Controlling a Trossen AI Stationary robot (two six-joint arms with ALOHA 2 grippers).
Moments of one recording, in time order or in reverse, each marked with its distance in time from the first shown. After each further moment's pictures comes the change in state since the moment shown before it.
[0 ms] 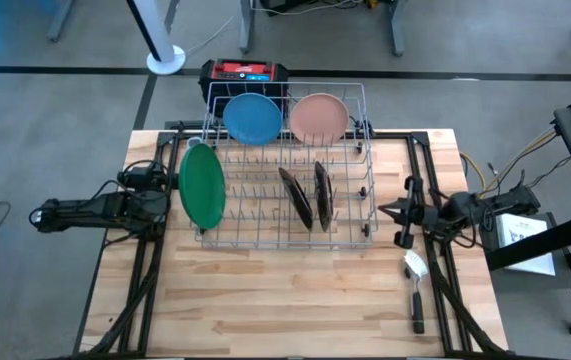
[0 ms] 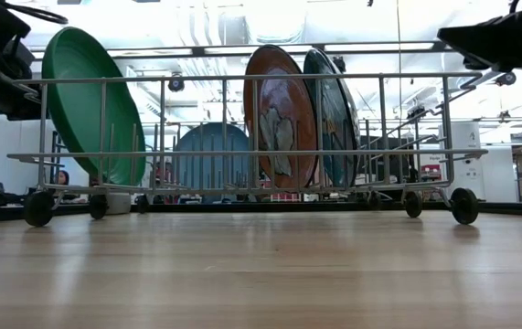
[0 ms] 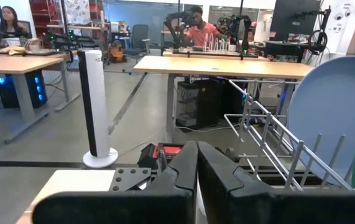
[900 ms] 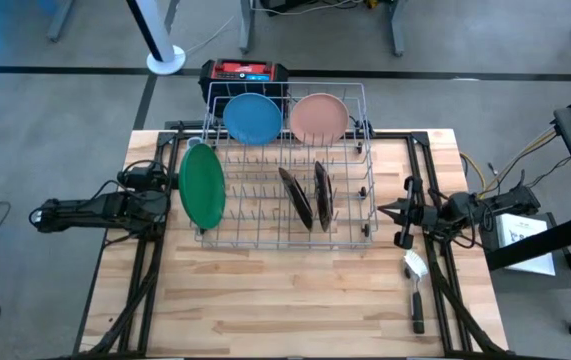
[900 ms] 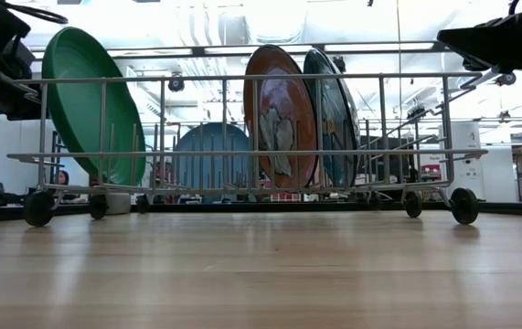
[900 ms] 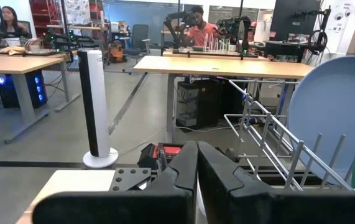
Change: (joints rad) left arm 0.000 0.000 0.000 0.002 0.000 0.002; right arm 0.000 0.000 0.000 -0.016 -0.001 0.007
